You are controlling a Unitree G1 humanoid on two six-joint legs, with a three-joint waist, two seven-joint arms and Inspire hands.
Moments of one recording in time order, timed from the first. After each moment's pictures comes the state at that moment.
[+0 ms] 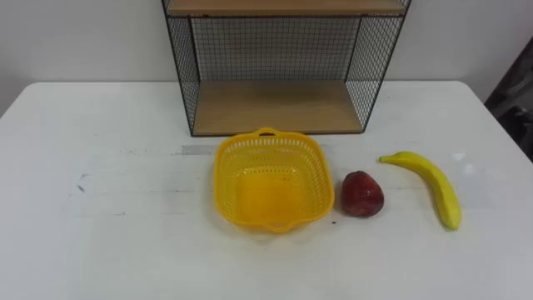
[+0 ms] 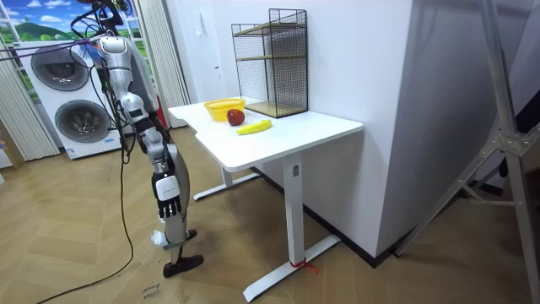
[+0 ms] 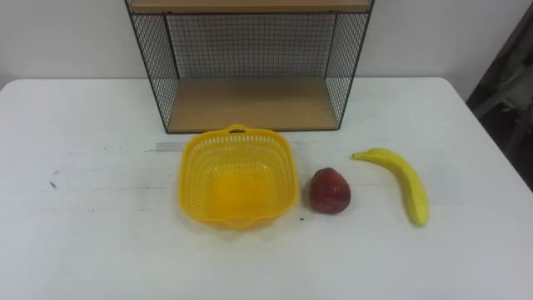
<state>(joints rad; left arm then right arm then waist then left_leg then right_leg) 0.23 0.18 0.04 1.10 0.46 0.24 0.05 0.17 -0.20 0.07 1.20 -0.32 0.28 0.15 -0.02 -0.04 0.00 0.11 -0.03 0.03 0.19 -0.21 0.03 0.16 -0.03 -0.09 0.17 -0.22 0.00</state>
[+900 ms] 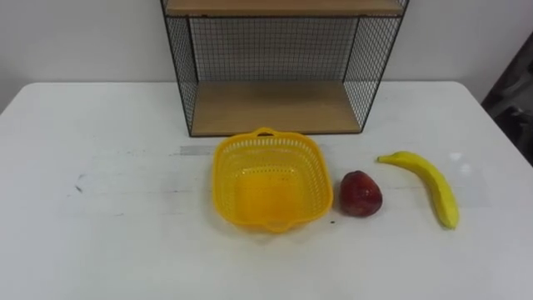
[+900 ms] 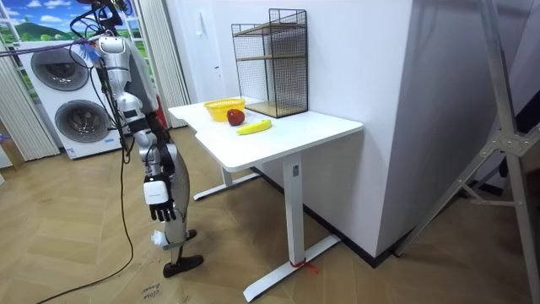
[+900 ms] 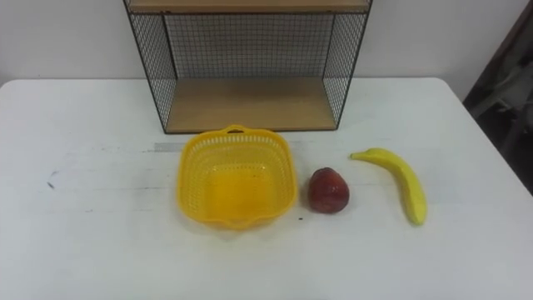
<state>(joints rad) 0.24 0.18 0.14 1.12 0.46 0.19 0.11 0.19 -0.21 -0.15 1.28 0.37 0.23 -0.11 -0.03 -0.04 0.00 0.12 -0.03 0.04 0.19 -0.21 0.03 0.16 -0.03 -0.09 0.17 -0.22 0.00</state>
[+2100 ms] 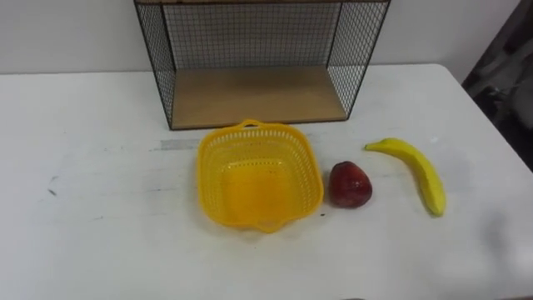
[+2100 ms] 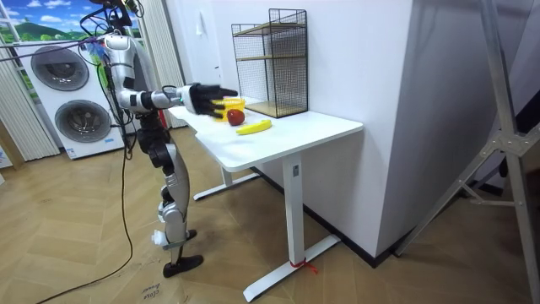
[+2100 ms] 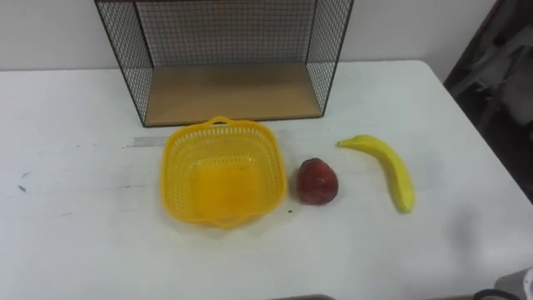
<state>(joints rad) 0.32 0.19 0.20 1.00 0.44 0.11 0.18 0.15 -0.28 -0.46 -0.07 0.30 -0.03 -0.78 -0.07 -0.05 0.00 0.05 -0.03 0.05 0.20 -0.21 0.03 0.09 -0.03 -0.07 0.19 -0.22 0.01</state>
